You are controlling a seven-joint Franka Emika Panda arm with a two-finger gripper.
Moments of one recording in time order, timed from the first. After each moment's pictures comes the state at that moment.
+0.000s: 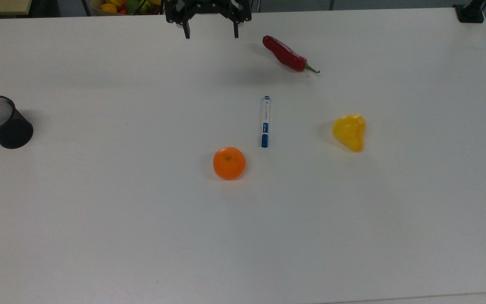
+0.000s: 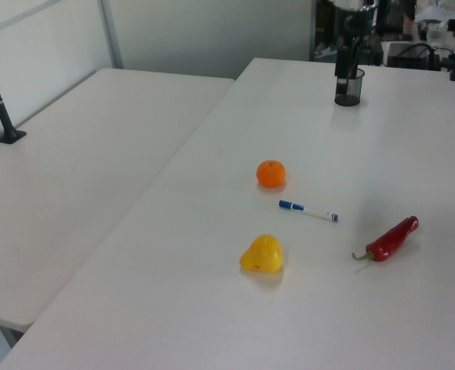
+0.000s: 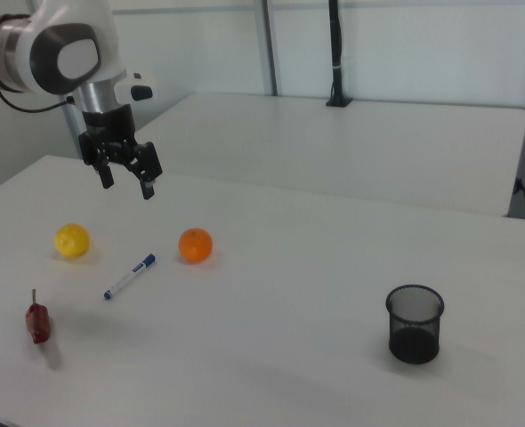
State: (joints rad) arm 0.11 0.04 0.01 -1.70 0.04 1.76 0.05
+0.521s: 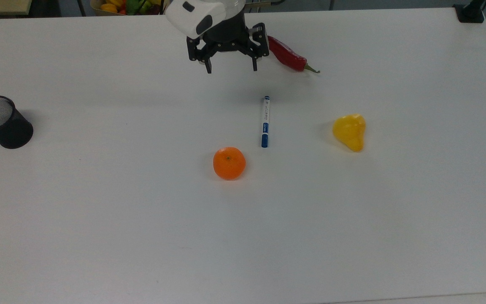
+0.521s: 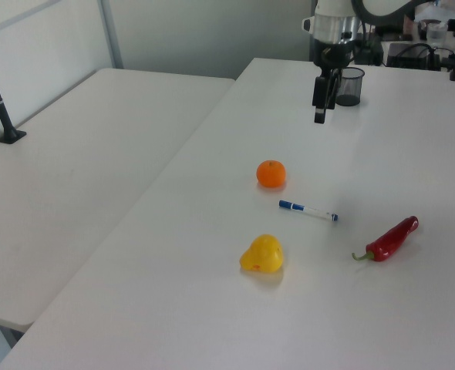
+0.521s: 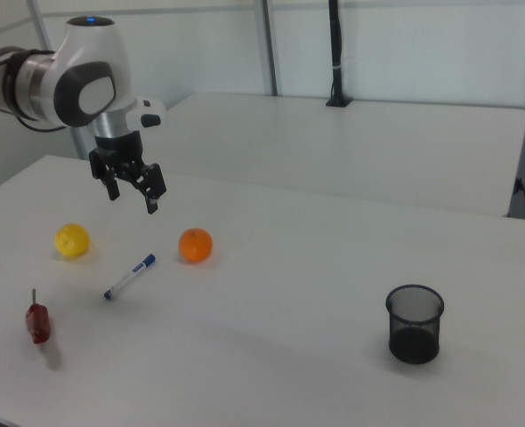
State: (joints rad) arm 0.15 0.13 0.01 -1.73 0.11 1.92 0.06
